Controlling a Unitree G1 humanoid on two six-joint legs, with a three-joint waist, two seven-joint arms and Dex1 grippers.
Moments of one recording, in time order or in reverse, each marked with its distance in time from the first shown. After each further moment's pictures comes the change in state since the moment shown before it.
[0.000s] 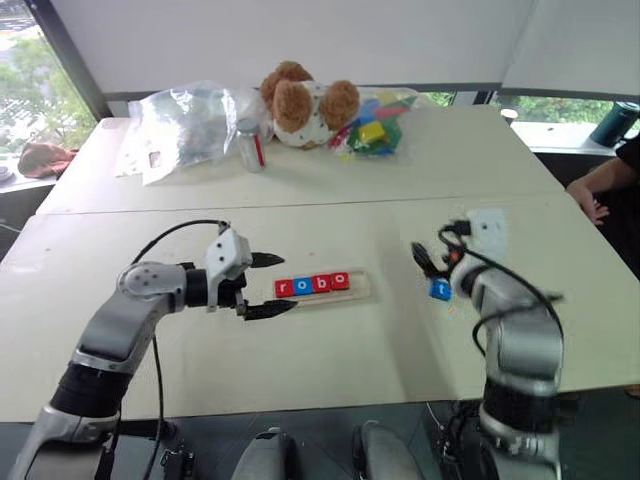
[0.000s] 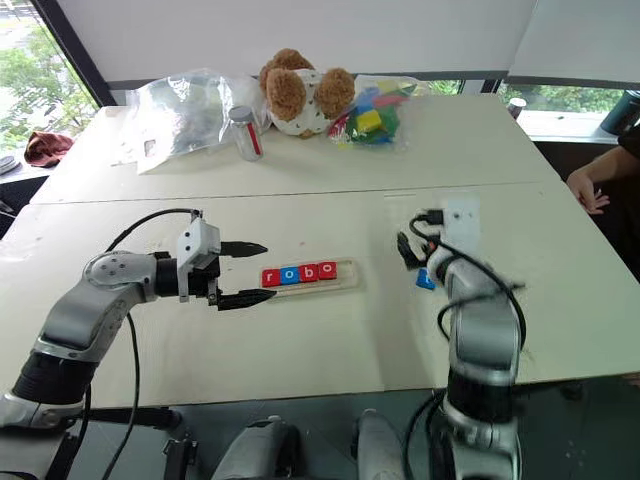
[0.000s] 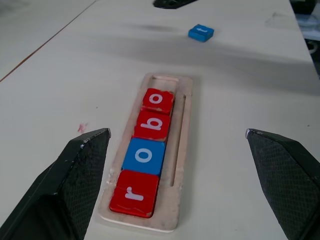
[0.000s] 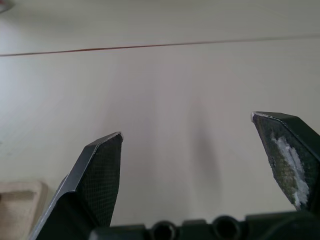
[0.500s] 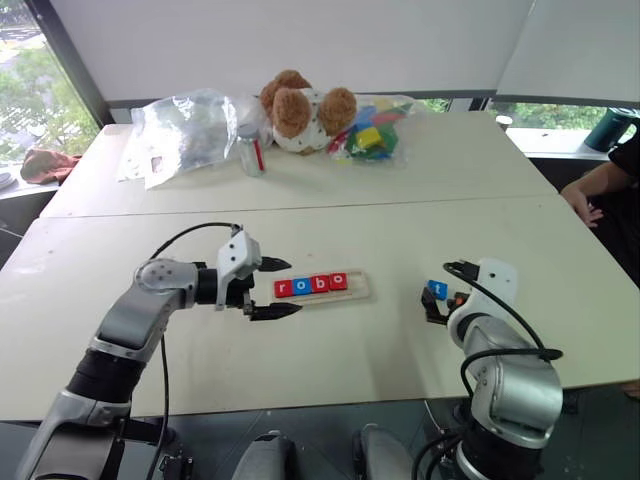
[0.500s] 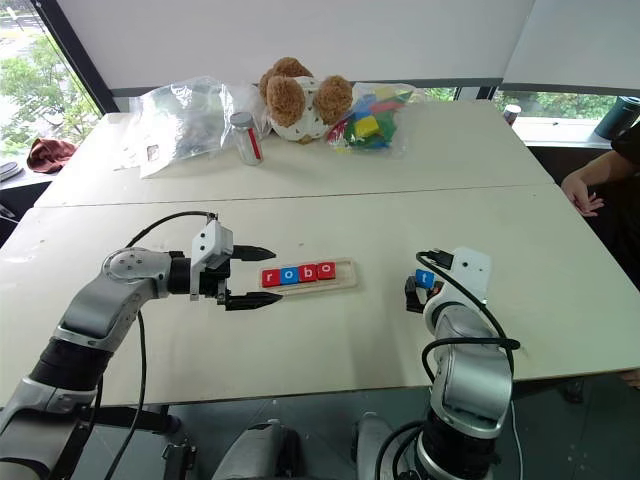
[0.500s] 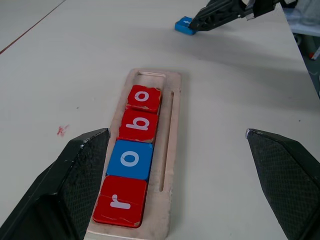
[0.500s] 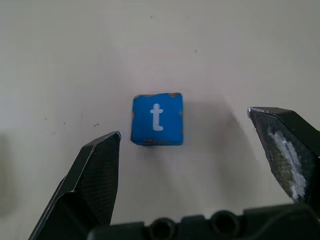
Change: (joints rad) left arm -0.022 -0.014 -0.059 0.103 0.030 -0.036 -0.039; right arm 0.024 0.147 -0.033 0.013 0.068 0.182 -0.182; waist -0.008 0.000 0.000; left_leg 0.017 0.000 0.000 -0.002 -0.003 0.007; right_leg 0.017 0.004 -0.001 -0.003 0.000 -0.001
